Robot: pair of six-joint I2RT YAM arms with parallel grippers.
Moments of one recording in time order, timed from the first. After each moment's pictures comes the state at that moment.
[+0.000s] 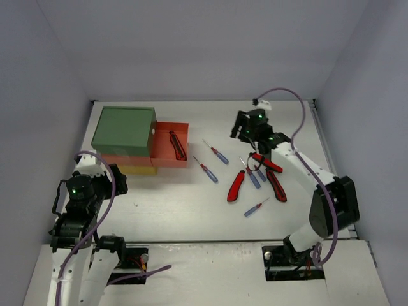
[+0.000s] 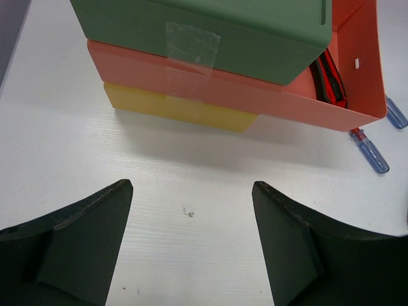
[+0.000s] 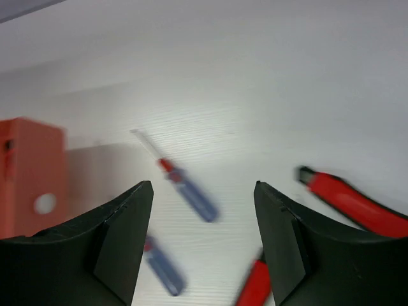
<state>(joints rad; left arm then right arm) -0.05 0.48 0.79 -0.77 -0.05 -0.23 0.42 1.54 1.15 -0.20 0.21 0.52</state>
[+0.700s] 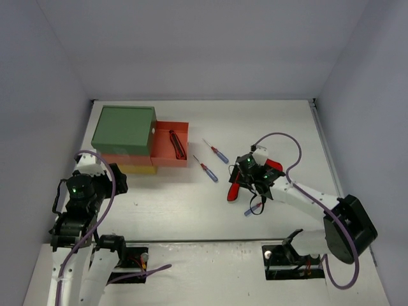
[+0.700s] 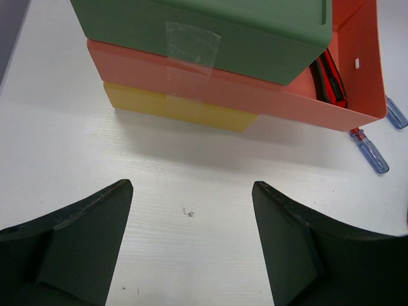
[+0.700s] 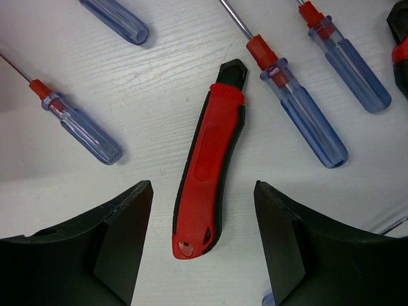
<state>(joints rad) -0.05 0.48 0.79 -0.77 -0.05 -0.23 0.63 1.30 0.68 -0.31 0.33 0.83</state>
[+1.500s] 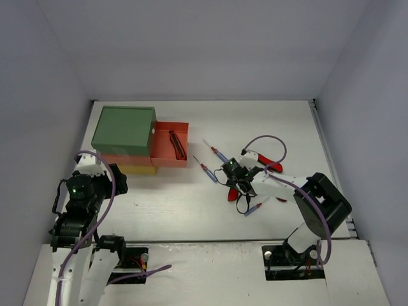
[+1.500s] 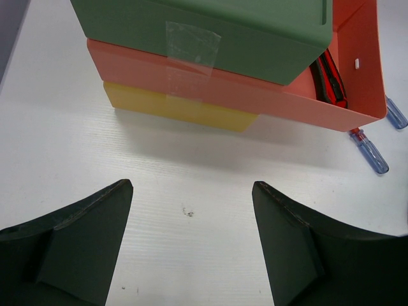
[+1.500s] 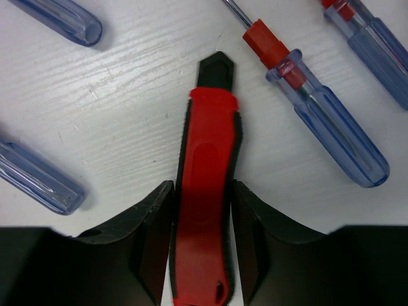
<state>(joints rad) -0.04 0.48 0.79 -0.77 -0.05 -0.23 0.72 1.58 0.75 -0.27 0.49 0.94</state>
